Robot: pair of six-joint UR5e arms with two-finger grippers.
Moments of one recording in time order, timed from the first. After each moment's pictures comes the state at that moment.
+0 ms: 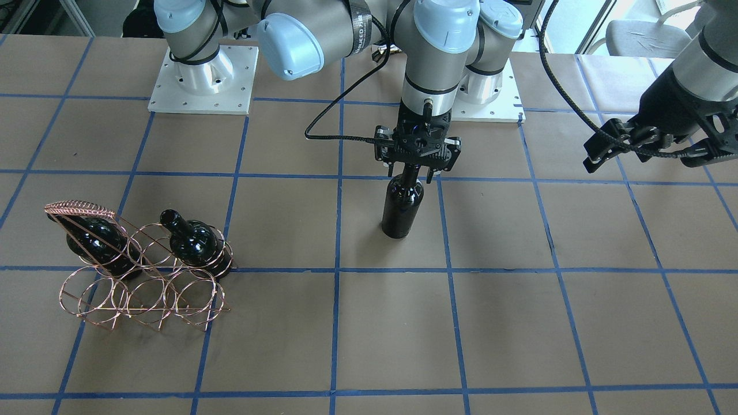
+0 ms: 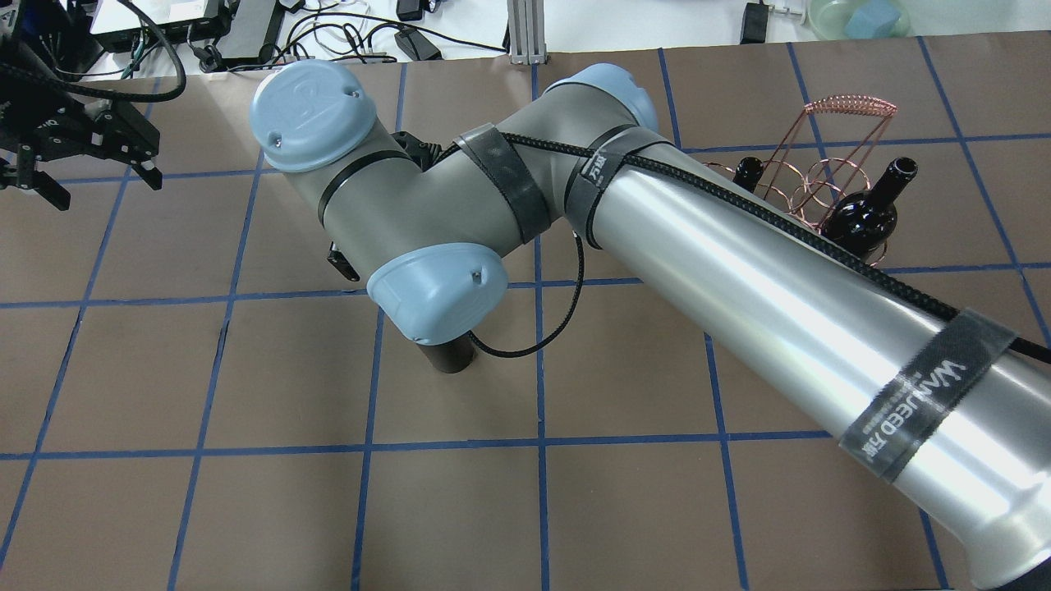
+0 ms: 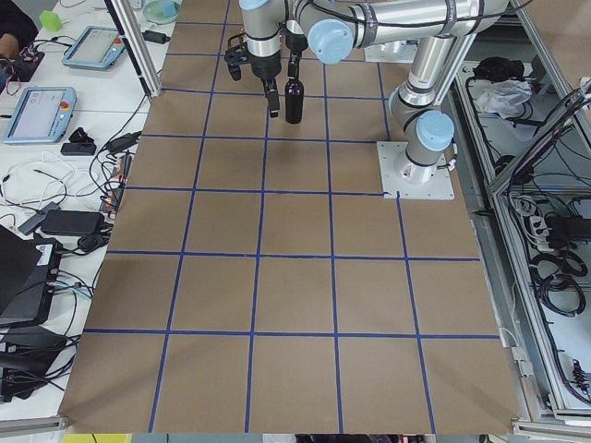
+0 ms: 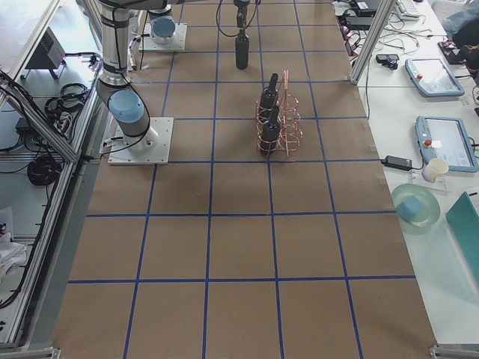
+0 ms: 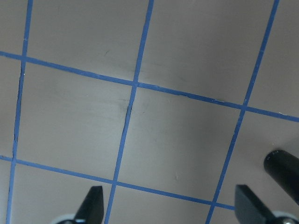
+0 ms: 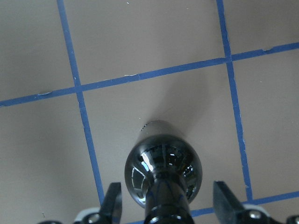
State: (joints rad) left arm -1.25 -1.61 -1.50 -1.65 1.60 0.09; right arm 2.22 -1.18 1.41 -1.86 -1.61 0.83
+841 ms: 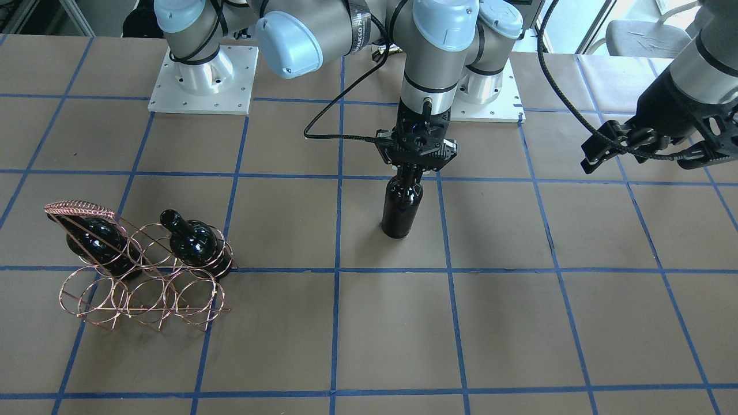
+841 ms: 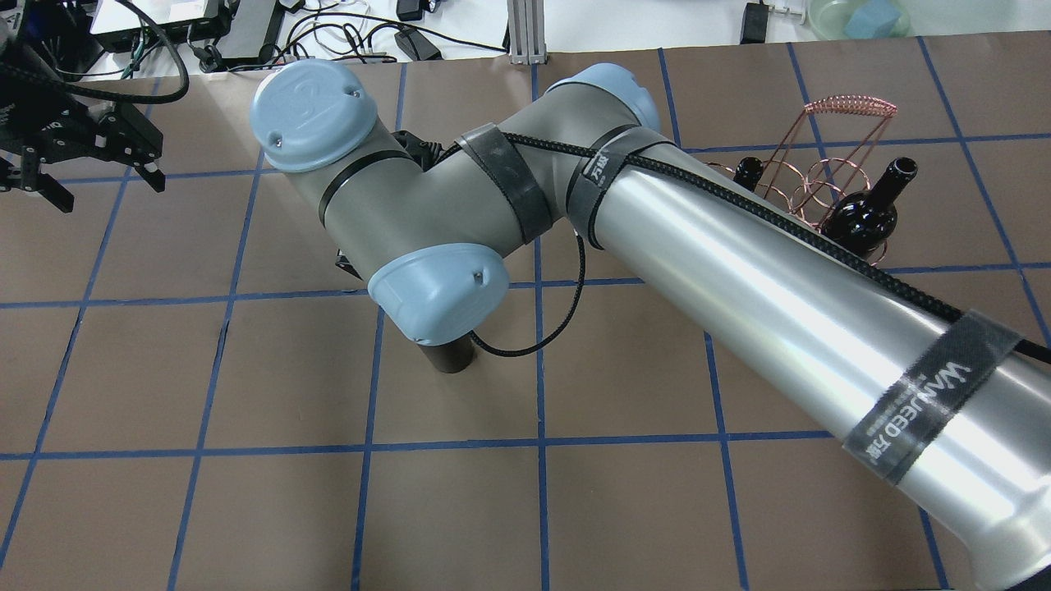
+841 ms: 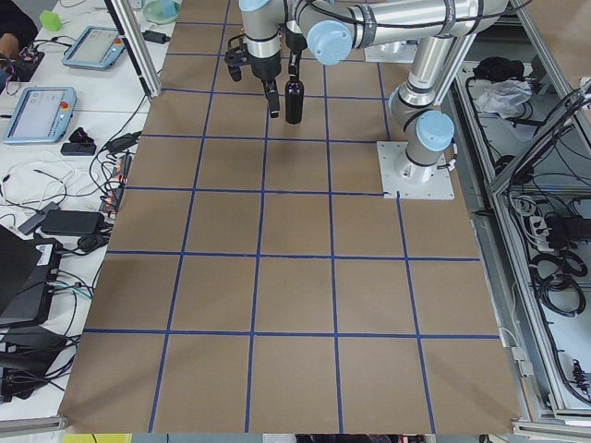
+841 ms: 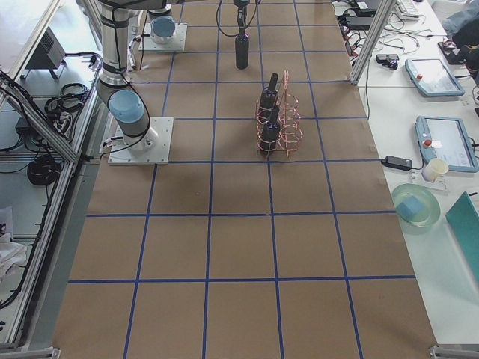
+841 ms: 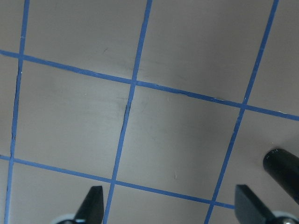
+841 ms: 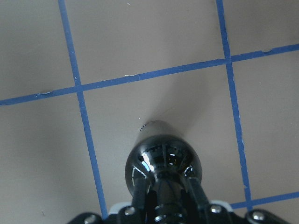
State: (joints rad) left arm -1.25 -1.61 -1.50 -1.65 1.60 0.09; right arm 2.22 -1.18 1.41 -1.86 -1.61 0.82
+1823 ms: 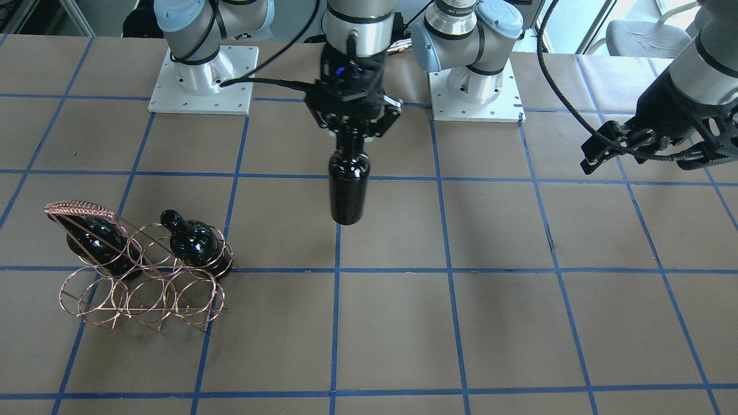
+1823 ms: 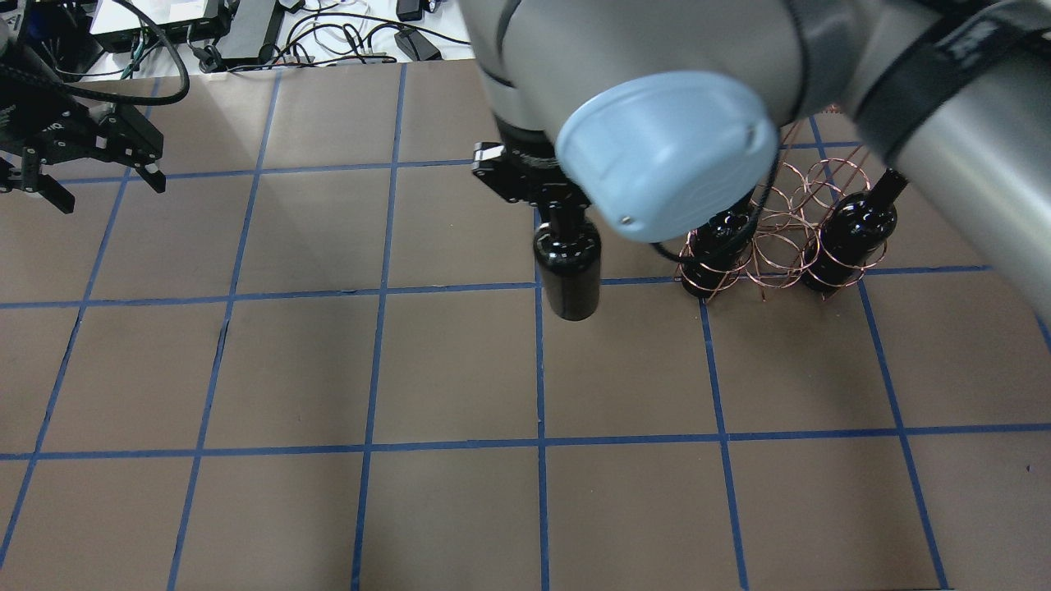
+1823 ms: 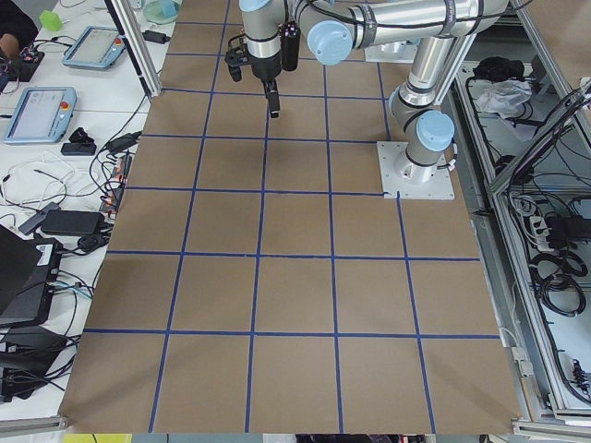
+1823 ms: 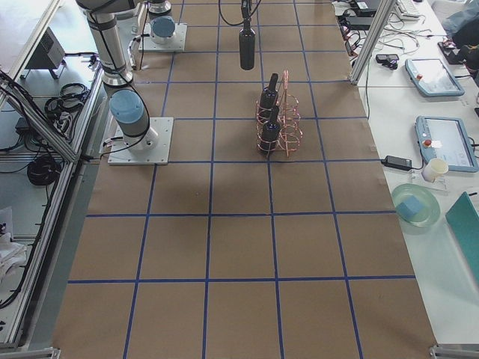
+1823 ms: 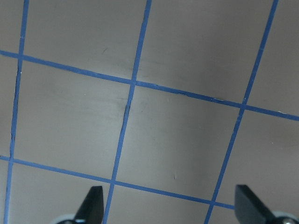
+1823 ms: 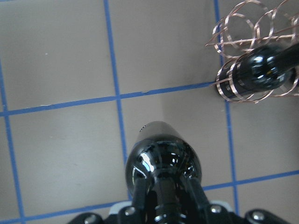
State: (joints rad) left arm -1.25 -1.61 -1.50 -1.65 1.60 0.09; right arm 1.94 -1.49 1.41 -1.54 -1.70 0.46
